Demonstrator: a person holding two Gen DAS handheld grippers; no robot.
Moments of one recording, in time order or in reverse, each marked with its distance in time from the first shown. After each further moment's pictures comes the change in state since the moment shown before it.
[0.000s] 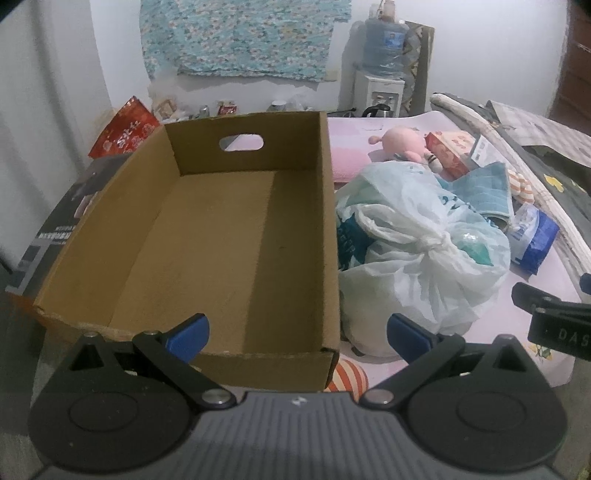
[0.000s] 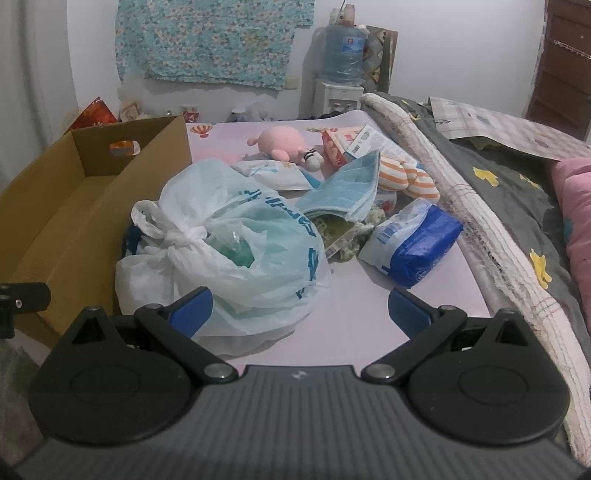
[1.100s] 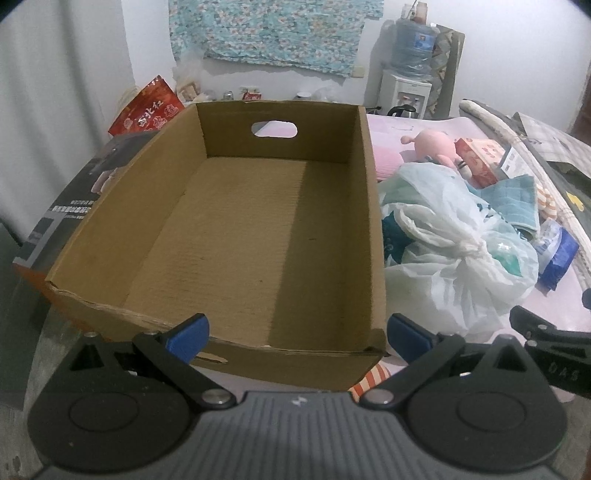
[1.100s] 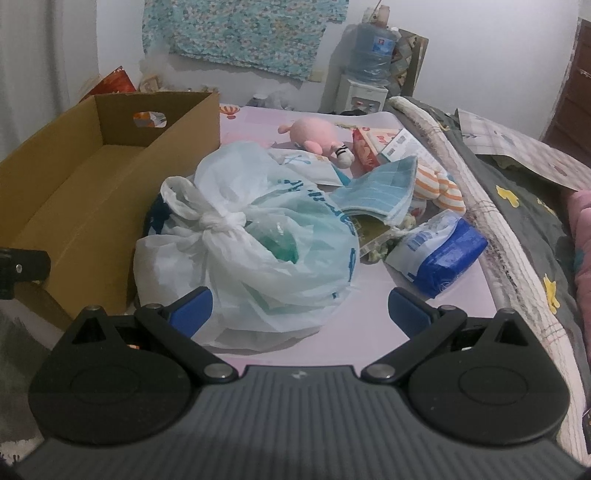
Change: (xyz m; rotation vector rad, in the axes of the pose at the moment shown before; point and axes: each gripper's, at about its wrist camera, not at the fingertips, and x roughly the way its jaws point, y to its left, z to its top) left arm 0.007 0.027 -0.002 -0.083 0.018 0.031; right arm 0.011 0.037 0.002 -0.128 0.032 0.008
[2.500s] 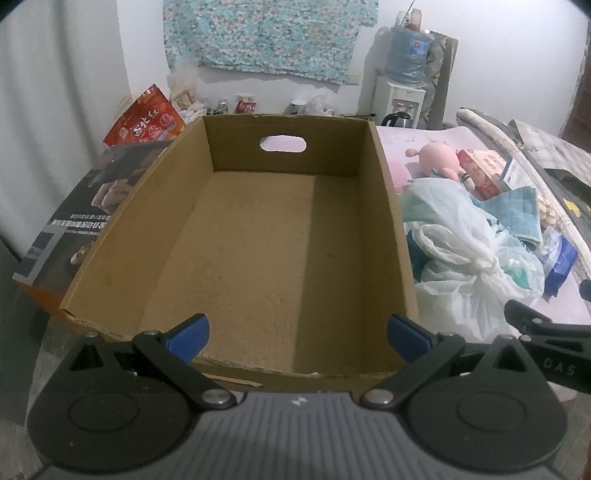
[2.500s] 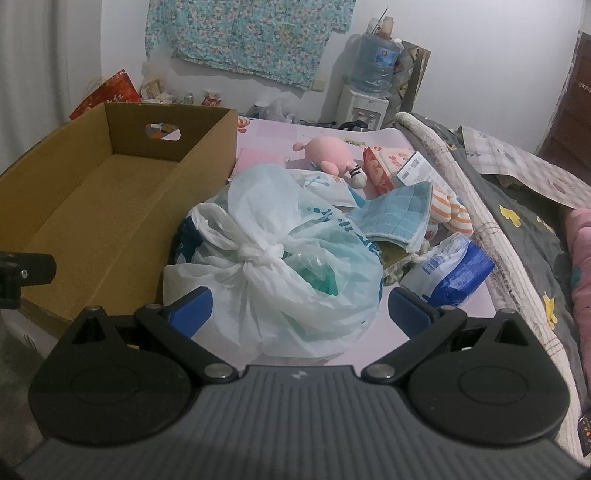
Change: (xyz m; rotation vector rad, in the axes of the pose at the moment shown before) left arm -0.002 0.030 0.015 0.024 -0.020 -0.030; right arm -0.009 0.037 0.021 -0.022 -0.025 -0.025
